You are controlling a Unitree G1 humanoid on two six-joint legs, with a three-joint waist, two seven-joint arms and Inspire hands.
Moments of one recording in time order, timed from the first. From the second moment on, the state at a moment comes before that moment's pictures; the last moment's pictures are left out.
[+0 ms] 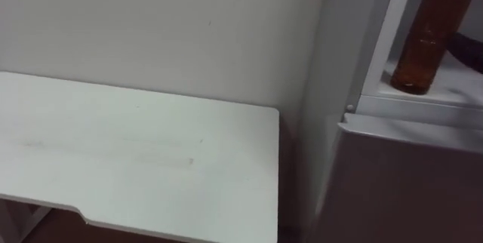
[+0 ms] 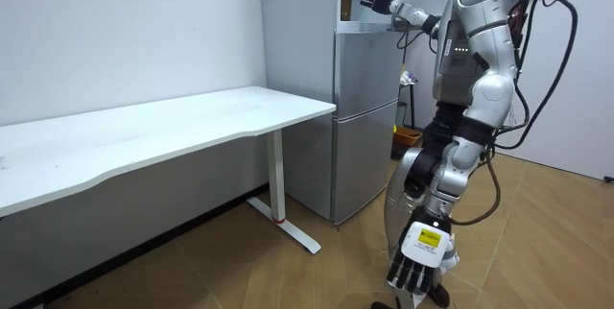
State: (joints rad) left arm 0.44 0.26 0.21 0.95 -0.12 0.08 0.01; right arm -0.46 -0.73 -0.15 0.13 0.89 0.01 -0.39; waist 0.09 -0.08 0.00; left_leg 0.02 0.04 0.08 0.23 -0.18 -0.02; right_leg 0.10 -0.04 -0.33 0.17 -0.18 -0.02
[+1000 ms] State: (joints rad) left arm 0.37 0.21 0.15 1.04 -0.12 0.01 0.03; right arm -0.02 -0.37 -0.19 -0.22 1.03 -0.18 -0.35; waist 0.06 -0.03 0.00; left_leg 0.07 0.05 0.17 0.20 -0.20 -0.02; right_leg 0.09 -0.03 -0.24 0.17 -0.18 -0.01
